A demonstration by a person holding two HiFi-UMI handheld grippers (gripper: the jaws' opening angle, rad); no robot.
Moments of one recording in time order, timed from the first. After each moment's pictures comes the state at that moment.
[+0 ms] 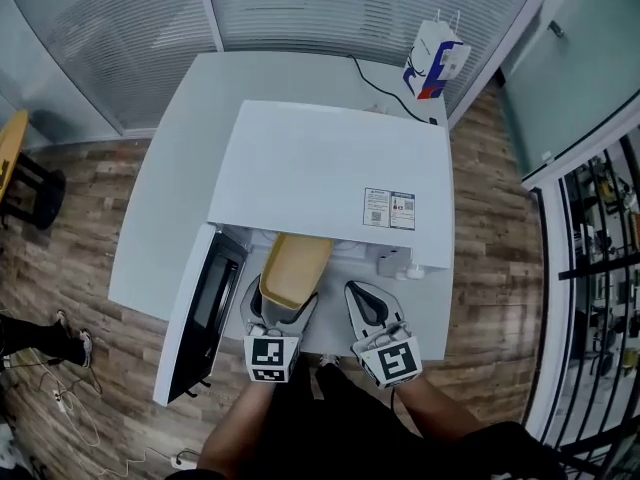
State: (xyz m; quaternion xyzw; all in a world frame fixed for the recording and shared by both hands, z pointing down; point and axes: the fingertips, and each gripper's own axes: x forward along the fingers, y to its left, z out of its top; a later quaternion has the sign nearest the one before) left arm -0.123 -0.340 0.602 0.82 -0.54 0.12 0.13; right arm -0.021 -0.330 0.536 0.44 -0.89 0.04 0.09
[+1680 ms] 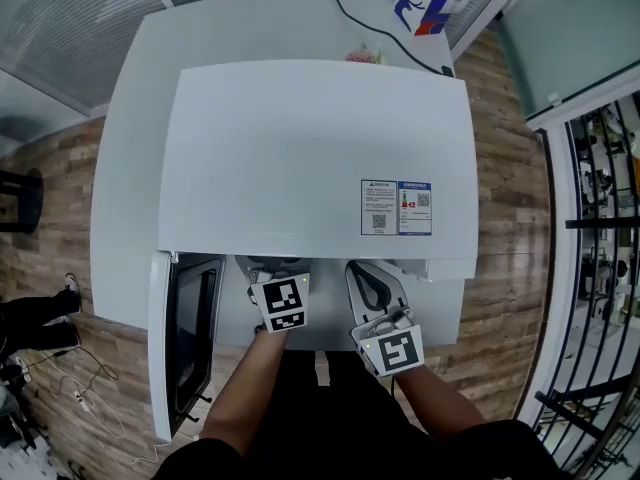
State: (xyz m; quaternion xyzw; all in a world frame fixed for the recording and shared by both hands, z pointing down) left arm -0.105 -0.466 0.665 0.79 -0.58 0.18 0.11; right arm -0.003 -0.377 0.597 0.50 -0.86 0.09 0.09
